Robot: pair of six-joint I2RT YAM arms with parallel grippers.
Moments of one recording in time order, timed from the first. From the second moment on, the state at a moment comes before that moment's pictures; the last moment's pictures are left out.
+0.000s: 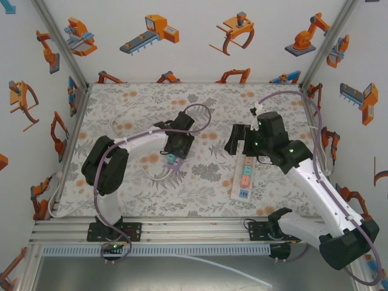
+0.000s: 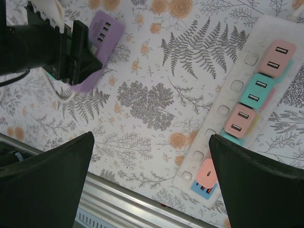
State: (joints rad) left arm -0.74 1.88 1.32 -0.57 -0.13 -0.16; right arm 0.47 1.03 1.05 -0.72 -0.11 0.43
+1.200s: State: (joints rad) left arm -0.67 2.27 1.85 -0.73 0.24 1.07; right arm 0.47 0.85 1.05 -0.88 0.01 0.46
